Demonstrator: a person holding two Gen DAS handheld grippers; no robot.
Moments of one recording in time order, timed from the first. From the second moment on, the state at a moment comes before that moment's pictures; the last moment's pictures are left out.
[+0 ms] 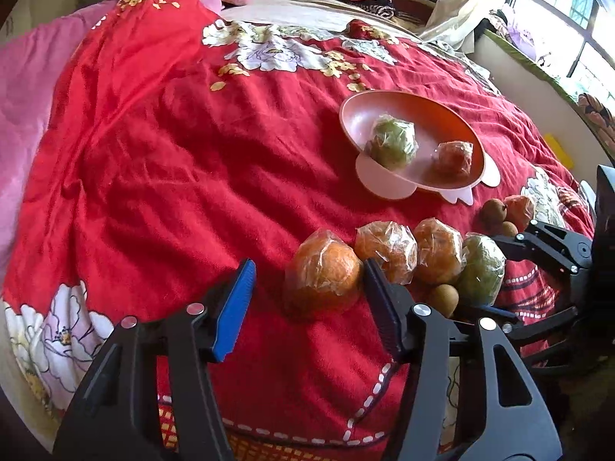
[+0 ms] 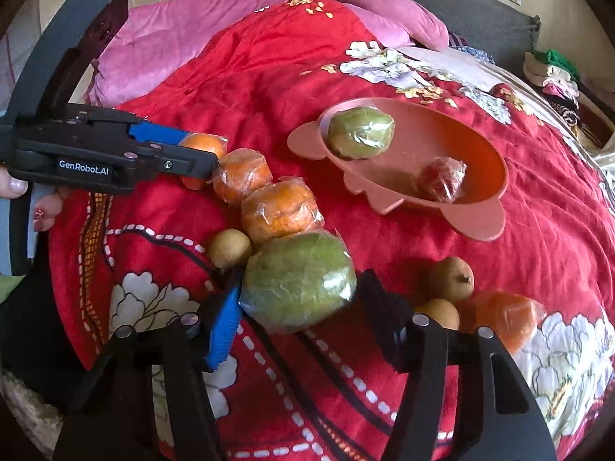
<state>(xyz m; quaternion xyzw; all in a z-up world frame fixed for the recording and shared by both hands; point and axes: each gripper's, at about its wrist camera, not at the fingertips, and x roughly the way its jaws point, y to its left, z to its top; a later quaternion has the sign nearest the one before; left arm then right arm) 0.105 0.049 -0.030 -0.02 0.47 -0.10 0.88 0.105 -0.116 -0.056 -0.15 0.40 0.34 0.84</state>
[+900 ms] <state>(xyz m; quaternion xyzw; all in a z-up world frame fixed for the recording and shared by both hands) 0.106 0.040 -0.010 -0.04 0.45 -0.13 0.88 0.105 -0.157 -0.023 -0.04 0.39 0.33 0.86</state>
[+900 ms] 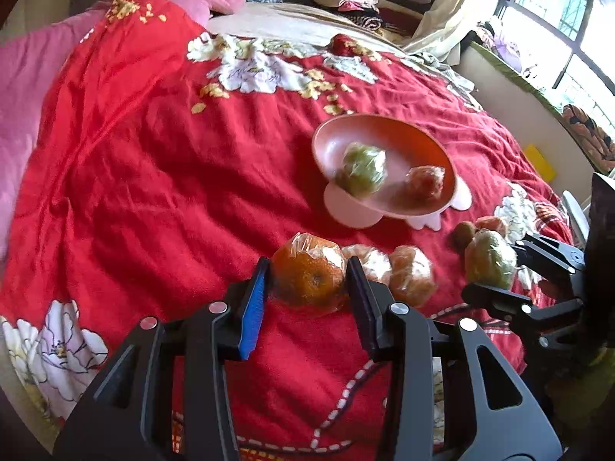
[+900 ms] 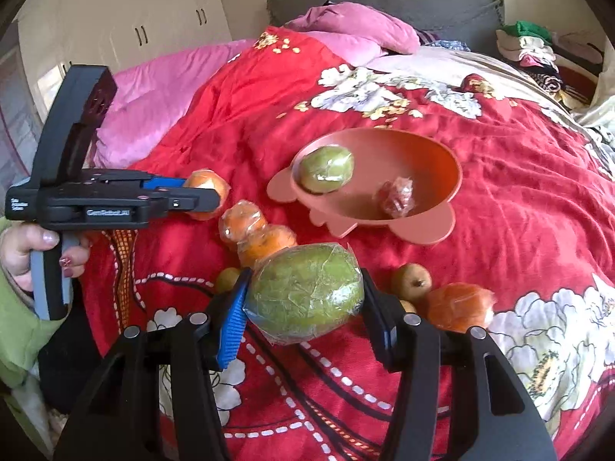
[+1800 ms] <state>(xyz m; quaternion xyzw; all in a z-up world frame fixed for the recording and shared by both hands) 0.152 -0.030 0.002 -0.02 0.46 -0.17 0.87 0.169 -0.205 -0.006 -0.02 0.37 0.26 0.89</state>
